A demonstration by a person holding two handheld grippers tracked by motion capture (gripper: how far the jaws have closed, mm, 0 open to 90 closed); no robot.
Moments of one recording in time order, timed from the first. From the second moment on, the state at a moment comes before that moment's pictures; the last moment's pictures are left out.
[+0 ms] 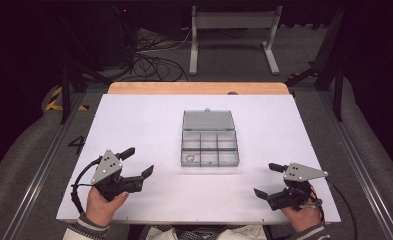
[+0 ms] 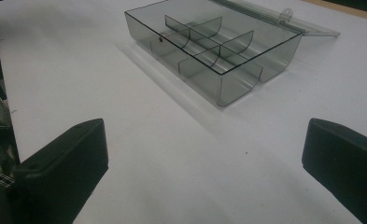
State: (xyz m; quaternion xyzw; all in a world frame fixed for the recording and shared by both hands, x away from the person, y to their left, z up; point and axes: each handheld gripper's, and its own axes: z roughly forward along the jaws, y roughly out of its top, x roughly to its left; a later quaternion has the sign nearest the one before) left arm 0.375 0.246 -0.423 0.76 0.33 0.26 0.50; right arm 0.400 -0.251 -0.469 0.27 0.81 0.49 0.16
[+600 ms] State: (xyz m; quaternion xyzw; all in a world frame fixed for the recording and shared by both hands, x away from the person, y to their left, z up) left arm 0.359 0.268 -0.452 0.76 0.34 0.25 0.50; right arm 0.400 -0.251 -0.469 0.27 0.81 0.49 0.16
